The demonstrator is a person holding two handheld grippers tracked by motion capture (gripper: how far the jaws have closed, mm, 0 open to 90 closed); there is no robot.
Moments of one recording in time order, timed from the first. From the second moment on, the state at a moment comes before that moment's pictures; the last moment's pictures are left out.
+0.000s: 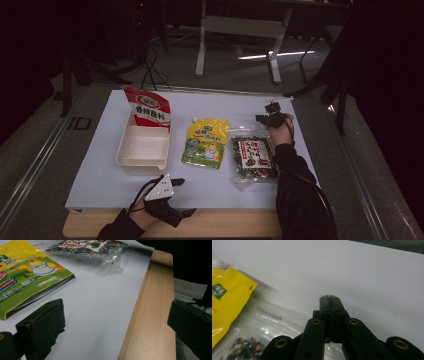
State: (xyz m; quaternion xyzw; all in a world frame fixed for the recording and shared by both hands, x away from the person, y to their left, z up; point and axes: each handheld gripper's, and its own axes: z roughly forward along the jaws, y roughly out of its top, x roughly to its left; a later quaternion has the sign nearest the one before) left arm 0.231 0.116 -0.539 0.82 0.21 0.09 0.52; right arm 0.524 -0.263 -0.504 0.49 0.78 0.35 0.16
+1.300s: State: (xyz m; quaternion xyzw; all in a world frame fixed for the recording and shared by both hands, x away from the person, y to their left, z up) left arm 0.231 0.118 -0.539 0.82 0.21 0.10 0.52; right arm 0.493 -0.261 -0.529 0.50 0.81 0.31 0.09
